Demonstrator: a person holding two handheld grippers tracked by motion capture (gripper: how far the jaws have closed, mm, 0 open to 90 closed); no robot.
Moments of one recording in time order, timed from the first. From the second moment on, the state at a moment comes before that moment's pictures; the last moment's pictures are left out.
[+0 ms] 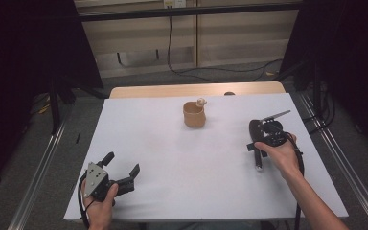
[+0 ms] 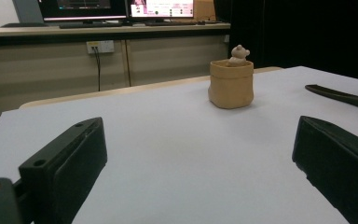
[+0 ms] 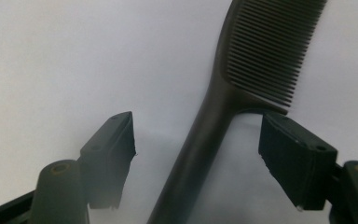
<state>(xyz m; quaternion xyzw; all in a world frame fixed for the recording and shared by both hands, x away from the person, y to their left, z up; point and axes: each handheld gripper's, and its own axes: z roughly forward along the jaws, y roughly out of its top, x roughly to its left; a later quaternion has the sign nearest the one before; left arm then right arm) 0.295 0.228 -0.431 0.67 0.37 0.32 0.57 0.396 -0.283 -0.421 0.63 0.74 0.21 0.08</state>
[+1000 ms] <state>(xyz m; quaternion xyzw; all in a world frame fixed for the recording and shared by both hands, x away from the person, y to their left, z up) 0.295 0.224 -0.432 0.67 0.36 0.31 0.57 0.405 -0.276 -0.428 0.64 0.75 0.16 0.09</state>
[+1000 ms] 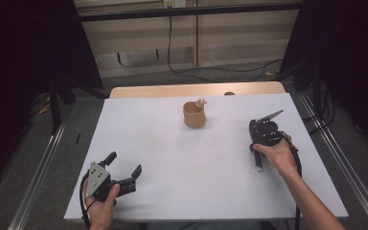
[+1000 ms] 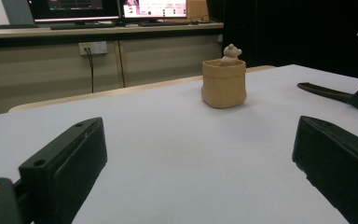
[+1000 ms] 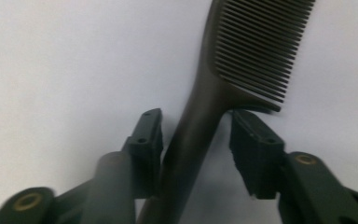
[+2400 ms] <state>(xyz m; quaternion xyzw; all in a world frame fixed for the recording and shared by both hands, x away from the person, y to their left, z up) 0.297 0.223 -0.432 0.67 0.36 0.31 0.57 0.407 -0.275 -0.417 0.63 0.75 0.16 0.09</state>
